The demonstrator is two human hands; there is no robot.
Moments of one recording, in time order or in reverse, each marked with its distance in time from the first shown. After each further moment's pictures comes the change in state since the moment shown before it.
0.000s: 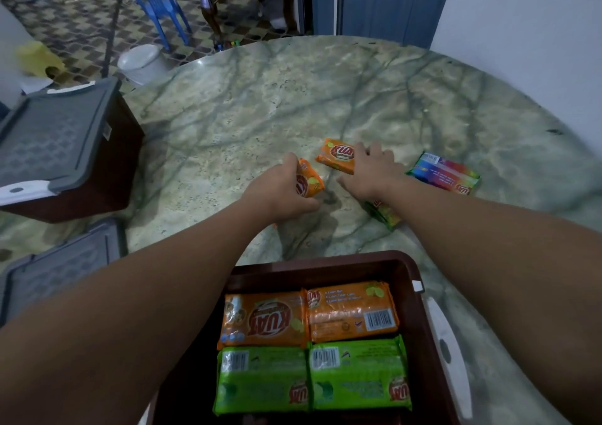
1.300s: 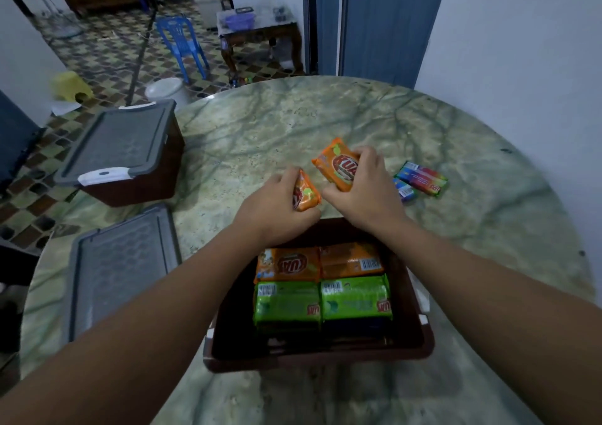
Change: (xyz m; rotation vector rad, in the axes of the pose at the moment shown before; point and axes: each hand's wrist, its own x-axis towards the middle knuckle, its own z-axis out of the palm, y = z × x) left_hand -0.162 0.018 -0.044 -0.030 0.234 0.098; right_hand -0.189 -0.045 -0.031 0.492 0.506 -0.247
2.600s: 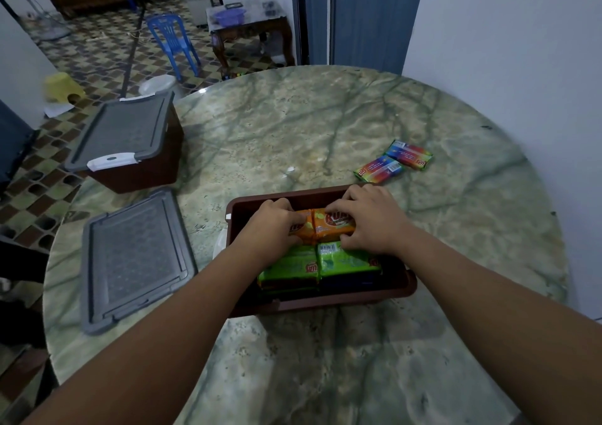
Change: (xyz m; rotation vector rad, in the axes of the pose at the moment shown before) left_hand -0.068 -0.015 0.033 0.245 -0.199 0.159; right_hand -0.078 0.036 -0.014 -0.500 -0.426 -0.331
